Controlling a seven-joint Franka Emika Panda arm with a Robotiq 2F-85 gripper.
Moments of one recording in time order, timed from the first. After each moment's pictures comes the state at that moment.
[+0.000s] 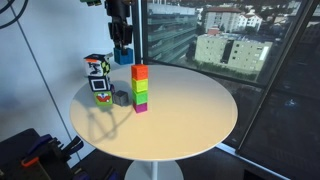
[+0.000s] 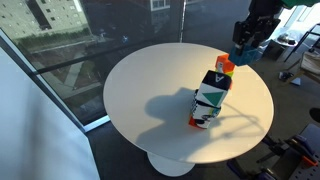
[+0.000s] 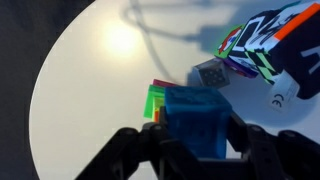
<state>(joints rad) 0.01 -0.14 -0.04 -2.17 0.00 1.97 0.26</state>
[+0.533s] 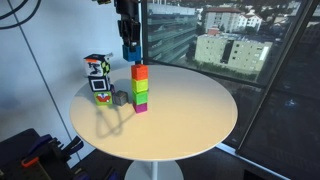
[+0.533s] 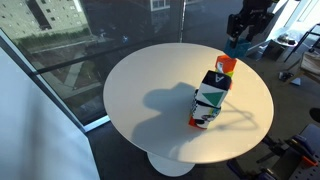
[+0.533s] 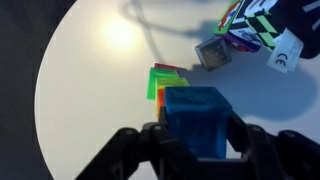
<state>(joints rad) -0.02 -0.06 -0.04 -2.08 0.00 1.97 0.32</state>
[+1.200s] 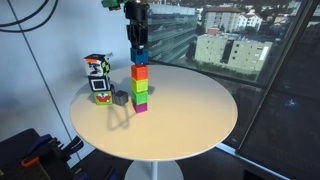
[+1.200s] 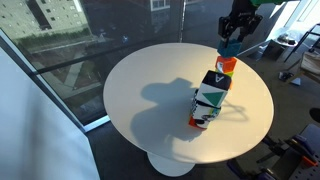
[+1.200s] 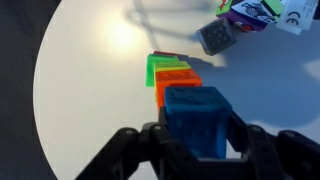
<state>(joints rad) -0.02 0.05 -0.04 -1.98 -0.01 1.98 0.37</state>
